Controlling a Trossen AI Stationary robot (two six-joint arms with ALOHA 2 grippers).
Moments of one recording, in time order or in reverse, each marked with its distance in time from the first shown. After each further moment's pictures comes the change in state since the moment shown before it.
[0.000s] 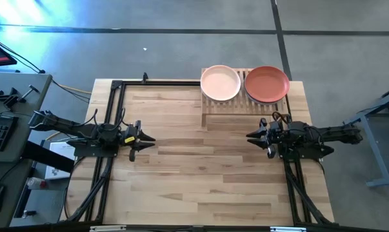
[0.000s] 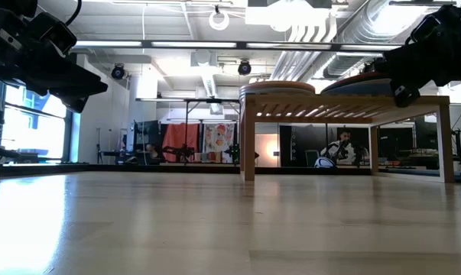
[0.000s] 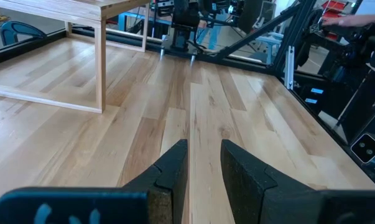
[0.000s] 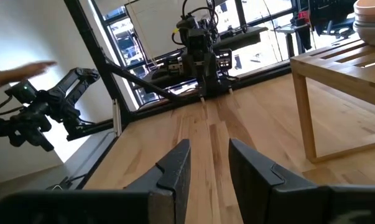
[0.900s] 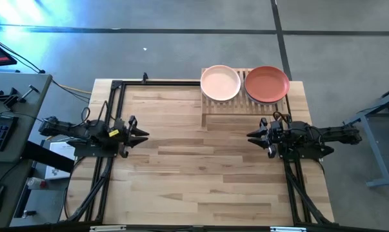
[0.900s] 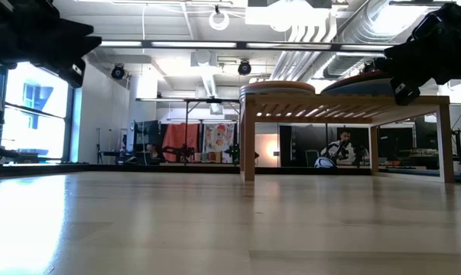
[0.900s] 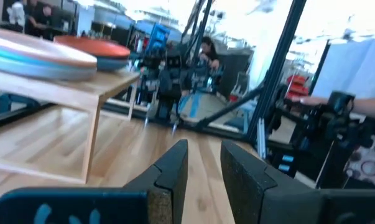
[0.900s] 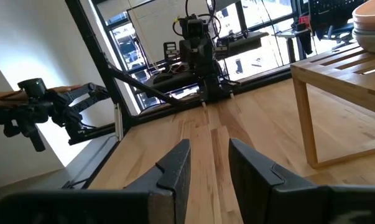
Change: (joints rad) left arm 0.001 -0.299 0.001 -0.006 0.004 0.000; right arm 0.000 -0.022 0.000 -0.001 0.001 0.000
